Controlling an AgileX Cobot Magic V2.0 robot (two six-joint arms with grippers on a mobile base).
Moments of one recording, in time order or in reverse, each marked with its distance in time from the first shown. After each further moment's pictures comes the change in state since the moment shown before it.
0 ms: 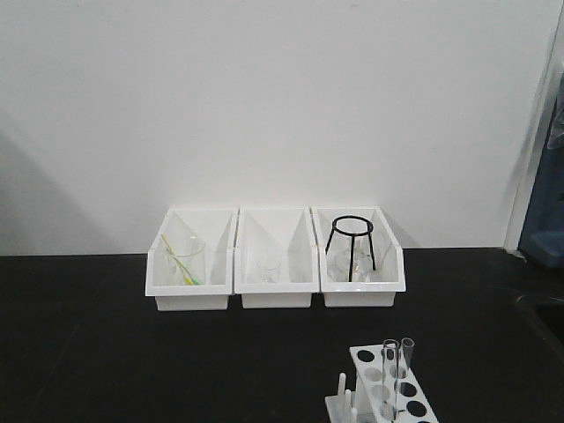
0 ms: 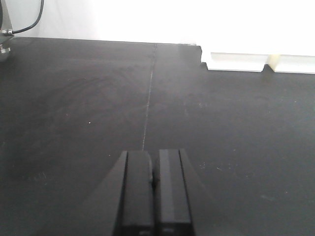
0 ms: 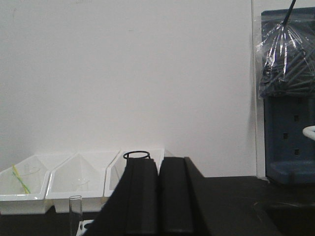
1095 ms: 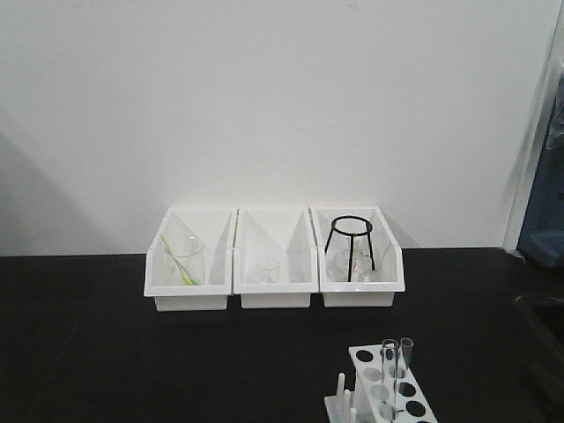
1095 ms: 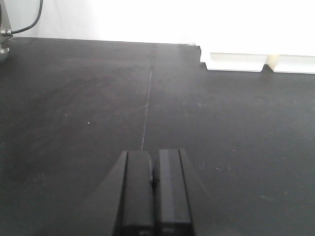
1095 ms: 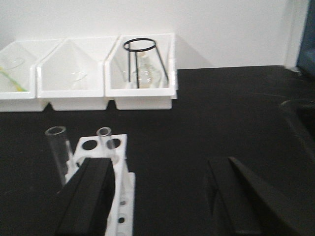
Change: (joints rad) left arm 0.000 0.000 0.000 0.000 0.000 0.000; right arm 0.088 0.759 -0.199 0.021 -0.093 0.003
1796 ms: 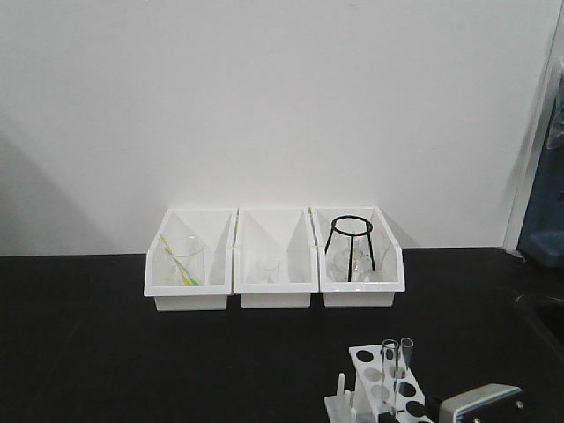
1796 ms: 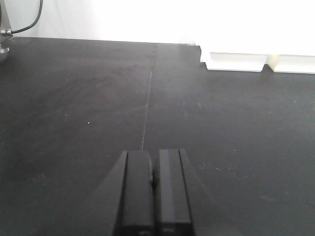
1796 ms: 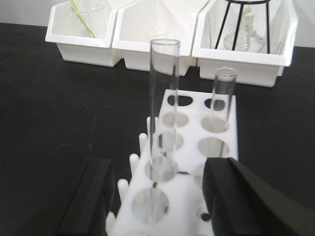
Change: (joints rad) left arm 0.000 0.000 0.000 0.000 0.000 0.000; right arm 0.257 0.636 0.077 -0.041 -0.702 0.017
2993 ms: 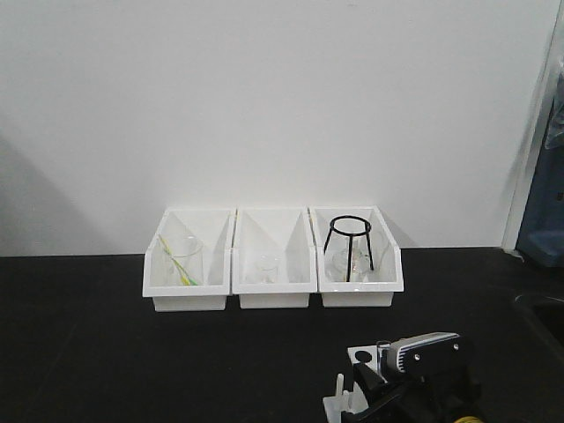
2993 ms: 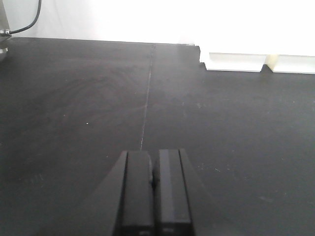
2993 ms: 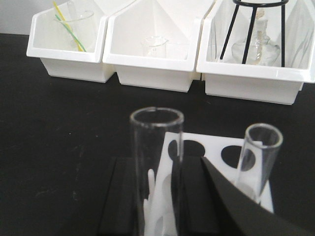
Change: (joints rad) left arm 0.000 0.000 0.000 0.000 0.000 0.000; right arm 0.000 0.199 -0.252 0.038 0.053 -0.003
